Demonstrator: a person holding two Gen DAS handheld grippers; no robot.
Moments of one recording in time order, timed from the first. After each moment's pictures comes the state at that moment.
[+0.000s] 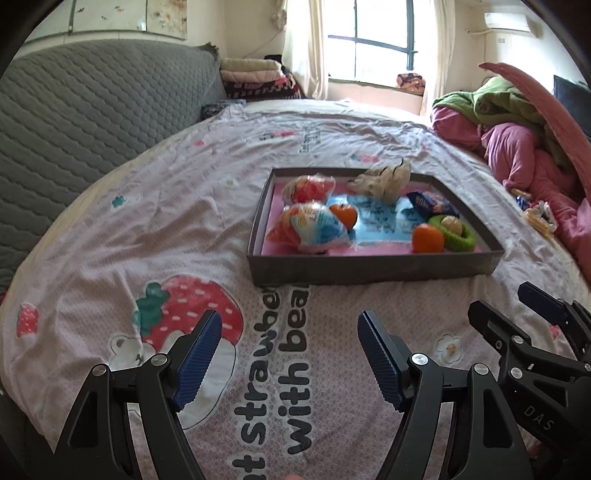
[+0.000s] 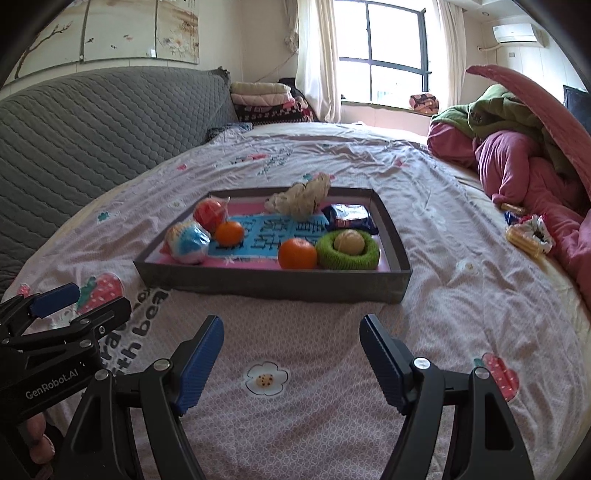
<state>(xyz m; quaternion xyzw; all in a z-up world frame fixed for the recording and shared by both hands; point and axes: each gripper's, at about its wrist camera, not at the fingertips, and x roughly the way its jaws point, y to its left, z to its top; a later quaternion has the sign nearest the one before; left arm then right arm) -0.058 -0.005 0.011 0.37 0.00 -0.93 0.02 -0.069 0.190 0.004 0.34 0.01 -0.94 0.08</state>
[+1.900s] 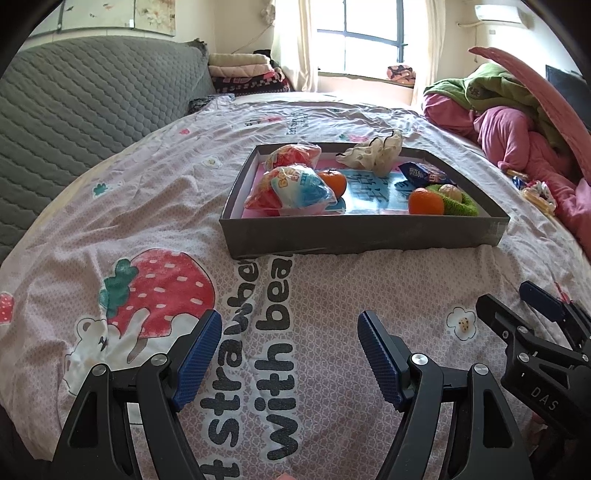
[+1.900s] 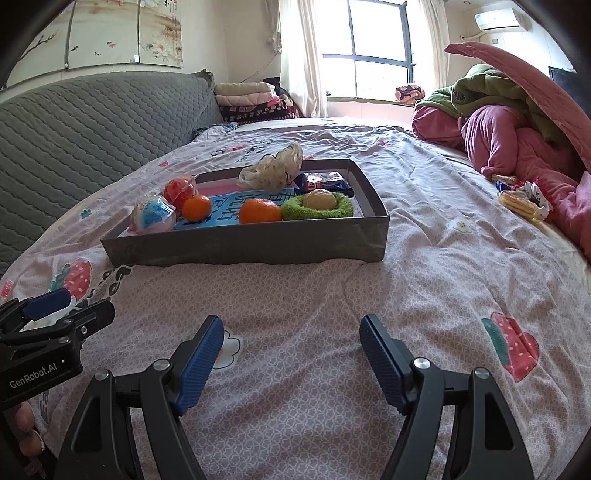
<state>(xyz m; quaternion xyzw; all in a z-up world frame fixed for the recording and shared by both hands) -0.061 0.007 -0.028 0.38 -0.01 -0.93 0.01 -0.065 0.217 -0.040 0.34 -0.02 -0.94 0.06</state>
